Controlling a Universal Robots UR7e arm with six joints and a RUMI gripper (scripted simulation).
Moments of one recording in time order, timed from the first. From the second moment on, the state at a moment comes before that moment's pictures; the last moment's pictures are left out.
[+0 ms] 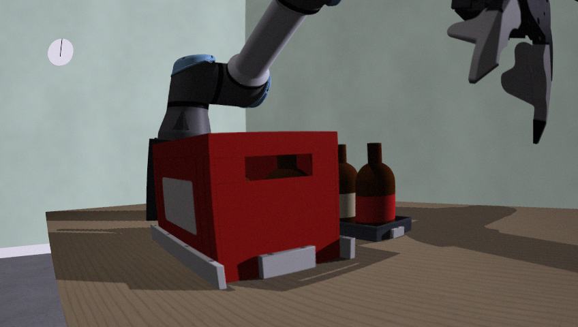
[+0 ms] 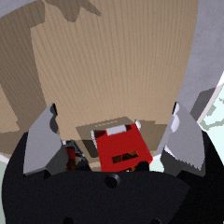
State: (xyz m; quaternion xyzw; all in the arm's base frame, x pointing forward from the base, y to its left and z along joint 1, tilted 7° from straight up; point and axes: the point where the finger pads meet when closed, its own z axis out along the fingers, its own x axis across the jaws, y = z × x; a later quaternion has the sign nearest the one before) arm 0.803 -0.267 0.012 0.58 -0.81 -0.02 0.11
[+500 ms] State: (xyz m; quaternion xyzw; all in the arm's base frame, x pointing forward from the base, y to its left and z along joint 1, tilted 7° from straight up) arm 0.756 -0.300 0.038 0.62 -0.78 -0.04 0.09
